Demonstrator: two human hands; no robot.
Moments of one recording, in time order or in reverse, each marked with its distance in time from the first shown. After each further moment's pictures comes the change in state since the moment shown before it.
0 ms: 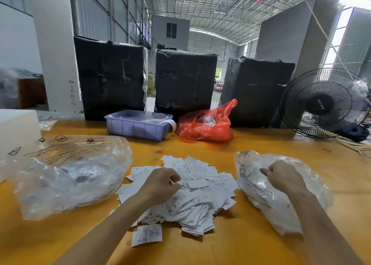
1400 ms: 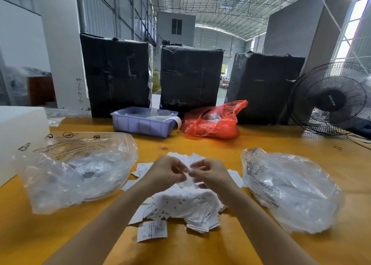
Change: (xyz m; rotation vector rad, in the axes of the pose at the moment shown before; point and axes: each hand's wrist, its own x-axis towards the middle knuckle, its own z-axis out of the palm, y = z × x) left_hand -0.001 0.021 -0.024 -0.347 -0.070 -0.135; right_hand -0.063 -0.127 0.057 0.955 -0.520 -0.206
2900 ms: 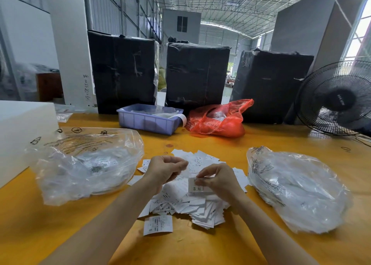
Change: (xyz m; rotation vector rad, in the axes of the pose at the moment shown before) left_hand 0.003 -0.017 0.002 -0.647 0.155 -0.264; right_hand 0.005 0.025 -0.005 -0.349 0.085 -0.231
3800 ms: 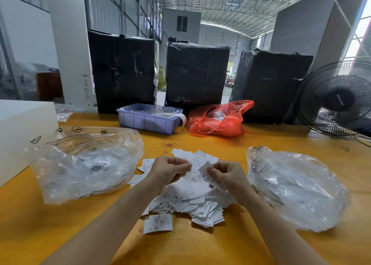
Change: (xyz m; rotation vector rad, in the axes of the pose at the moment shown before) left_hand -0.001 -0.002 0.006 0.015 -0.065 0.001; right_hand -0.003 0.007 -0.017 0.299 0.044 0.113
